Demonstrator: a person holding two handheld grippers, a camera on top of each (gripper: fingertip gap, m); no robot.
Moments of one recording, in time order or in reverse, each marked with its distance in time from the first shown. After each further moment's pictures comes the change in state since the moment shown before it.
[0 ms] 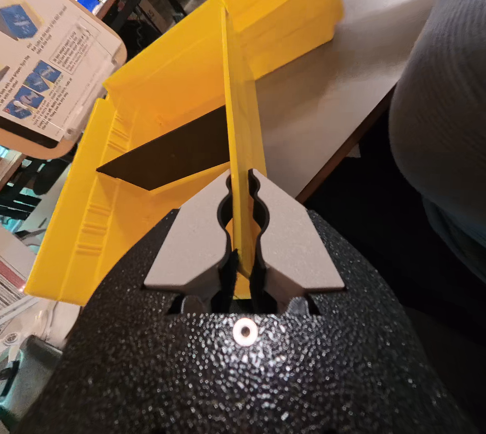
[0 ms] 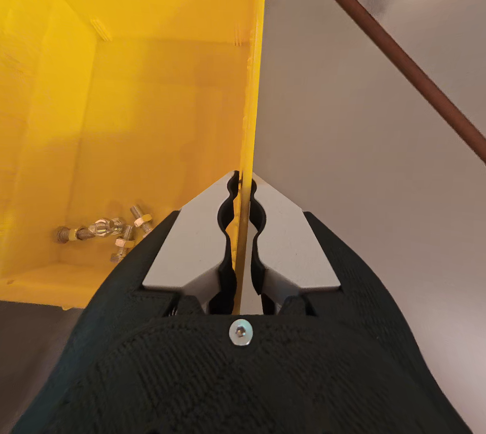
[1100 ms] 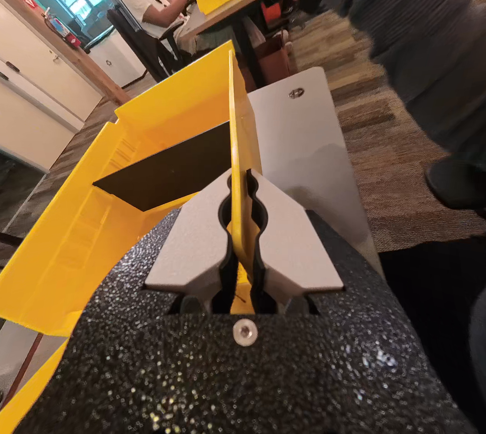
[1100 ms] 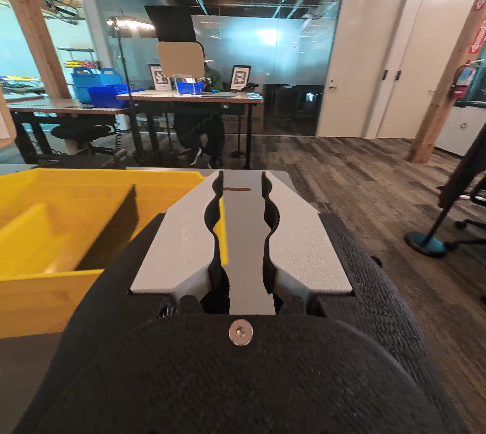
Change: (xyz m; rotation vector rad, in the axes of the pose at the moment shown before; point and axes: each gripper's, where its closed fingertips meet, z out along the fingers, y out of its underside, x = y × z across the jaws) left arm 0.228 -0.322 0.265 0.503 0.666 0.221; right arm 0.000 0.179 -0.420 0.872 0.925 0.330
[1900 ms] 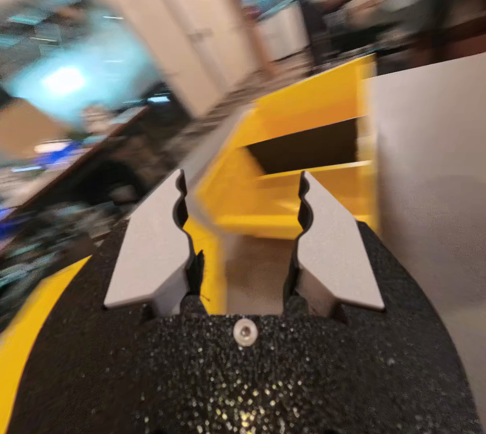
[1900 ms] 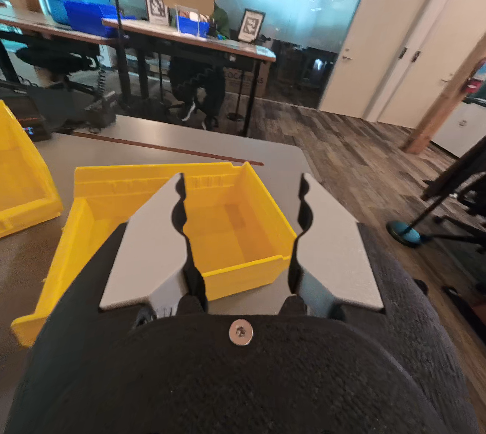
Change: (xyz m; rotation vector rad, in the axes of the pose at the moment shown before) left arm -0.085 0.064 -0.044 -0.065 -0.642 -0.085; right arm -0.065 0.052 0.065 -0.173 -0.009 -0.156
